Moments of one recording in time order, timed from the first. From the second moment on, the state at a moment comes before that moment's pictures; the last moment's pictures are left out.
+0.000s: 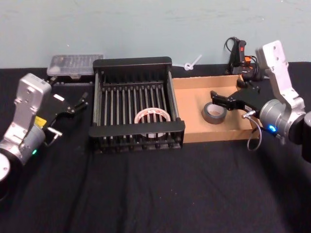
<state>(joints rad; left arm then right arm) -0.20 0.60 0.45 -1.41 -0.25 -0.12 0.03 0.32 0.37 -0.32 -1.39 0.27 0.33 0.23</state>
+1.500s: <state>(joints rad) -0.20 0.60 0.45 -1.41 -0.25 -0.12 0.03 0.01 0.37 -0.26 -1.61 0.14 0.09 0.12</state>
